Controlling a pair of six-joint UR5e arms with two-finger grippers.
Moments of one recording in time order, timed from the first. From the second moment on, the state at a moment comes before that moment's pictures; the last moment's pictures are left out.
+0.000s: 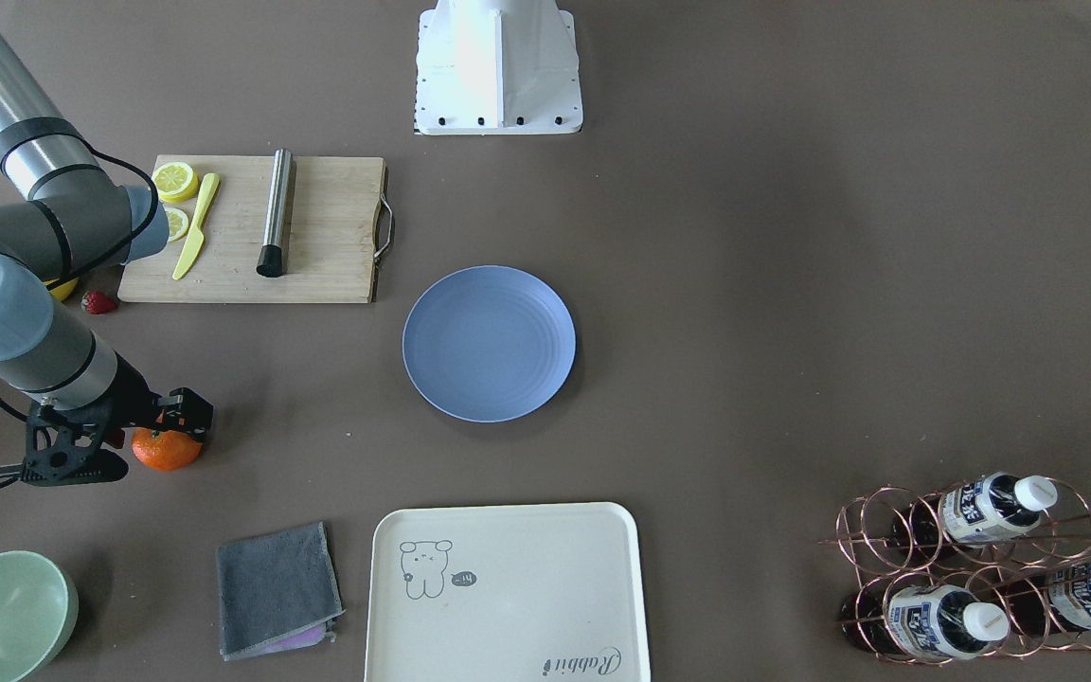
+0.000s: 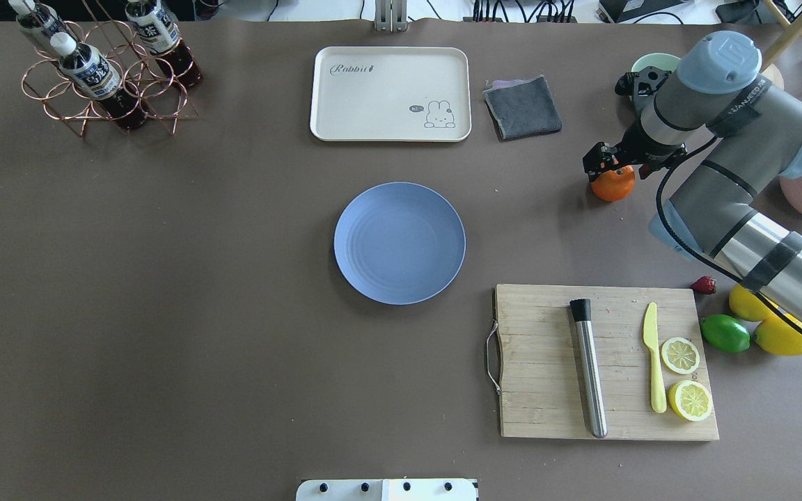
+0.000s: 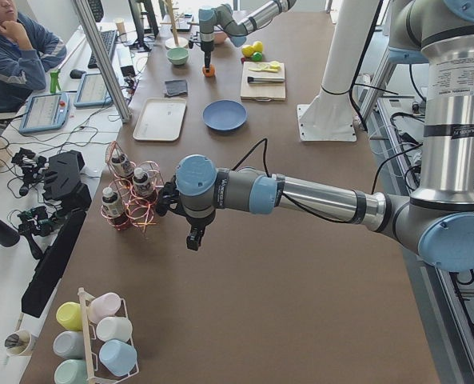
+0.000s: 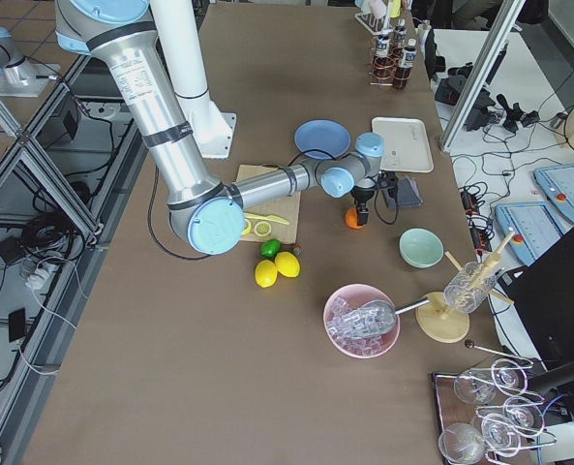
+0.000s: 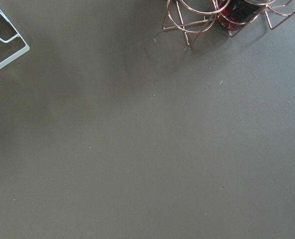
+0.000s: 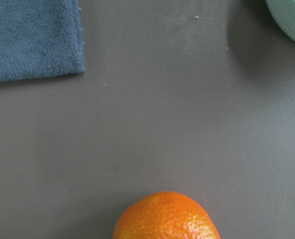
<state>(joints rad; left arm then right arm) -1.58 -1.54 -1.79 -1.54 -2.50 0.12 0.92 -1.13 1.38 -1.24 2.10 0.79</state>
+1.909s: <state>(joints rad) -1.58 -1.52 -1.78 -1.53 -2.49 0.11 0.51 -0.67 1.36 -1.54 1.78 1.59</state>
